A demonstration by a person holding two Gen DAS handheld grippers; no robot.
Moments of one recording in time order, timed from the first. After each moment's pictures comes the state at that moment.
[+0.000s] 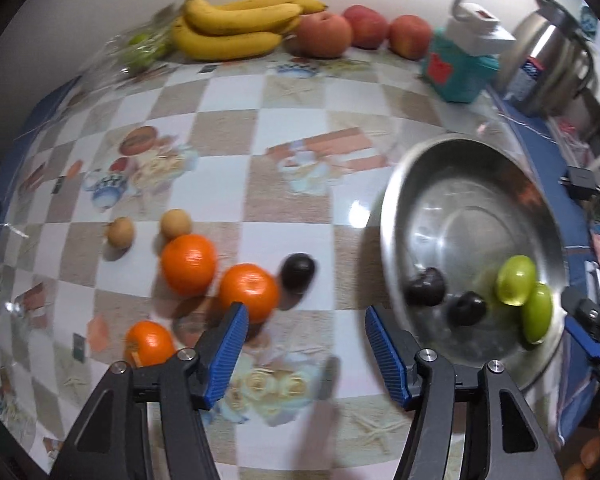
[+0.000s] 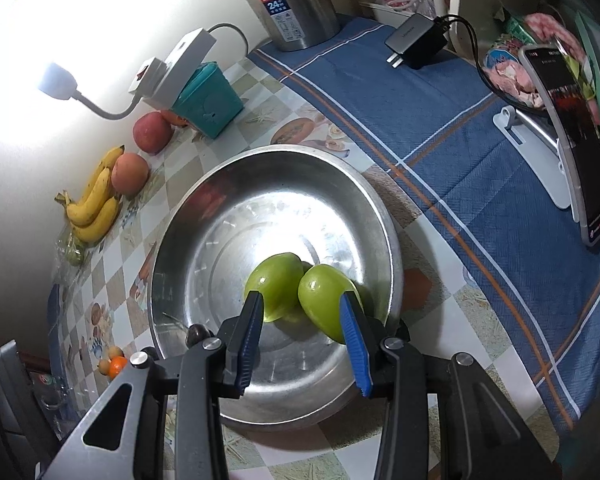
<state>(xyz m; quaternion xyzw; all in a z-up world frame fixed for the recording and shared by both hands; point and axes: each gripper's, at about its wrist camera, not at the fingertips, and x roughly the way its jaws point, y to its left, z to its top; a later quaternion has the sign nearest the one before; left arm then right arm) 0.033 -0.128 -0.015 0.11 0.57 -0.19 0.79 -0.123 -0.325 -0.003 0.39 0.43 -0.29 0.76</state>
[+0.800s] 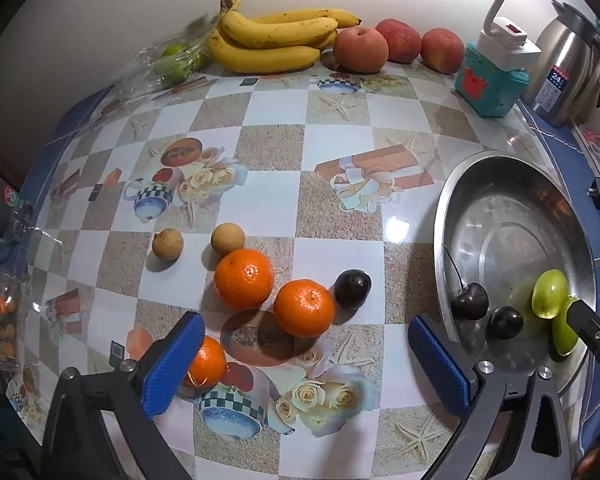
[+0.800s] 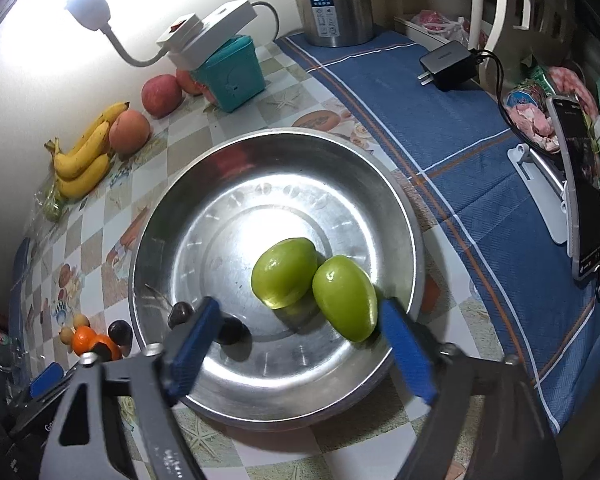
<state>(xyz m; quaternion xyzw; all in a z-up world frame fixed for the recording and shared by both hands) 0.040 -0.115 -0.011 0.13 0.55 -0.16 0.81 -0.098 -0.299 -0.006 0.30 0.47 -0.30 0.78</state>
